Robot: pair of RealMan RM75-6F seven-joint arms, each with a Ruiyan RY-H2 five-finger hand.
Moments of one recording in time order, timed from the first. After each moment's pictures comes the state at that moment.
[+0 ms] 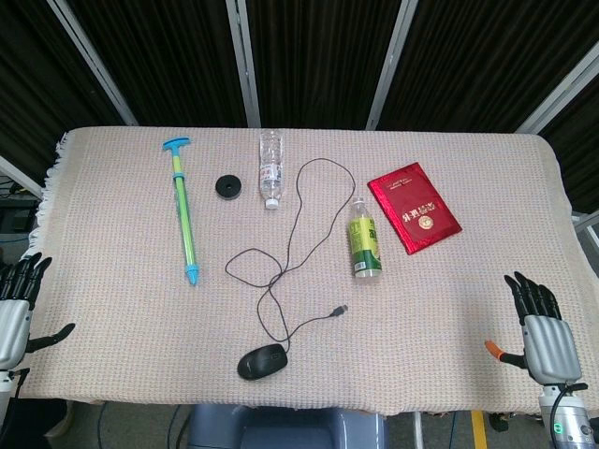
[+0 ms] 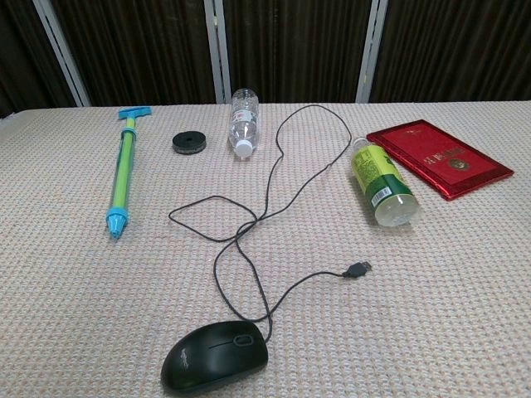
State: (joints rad) left arm -0.07 -1.15 -0.05 -1.64 1.47 1.50 0.06; right arm 0.06 -1.13 0.06 -1.76 -1.42 1.44 -0.07
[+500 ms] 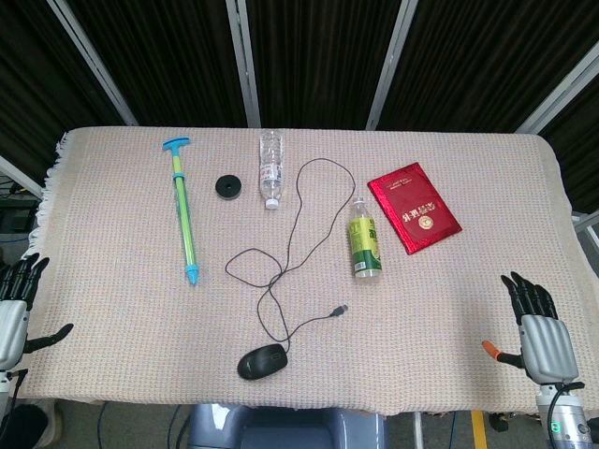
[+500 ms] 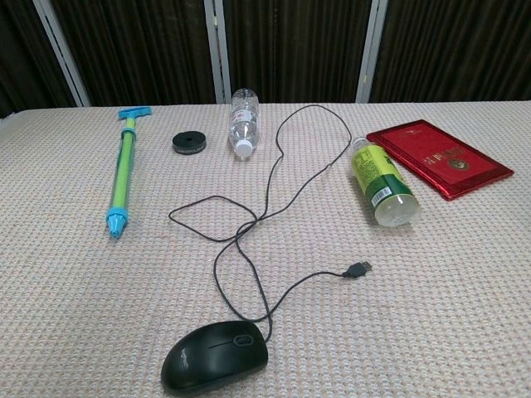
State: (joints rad) left arm -0.07 -1.14 -0.05 -1.64 1.47 1.49 0.05; right arm 0.06 -1.13 0.06 -1.77 -1.42 1.43 -0.07
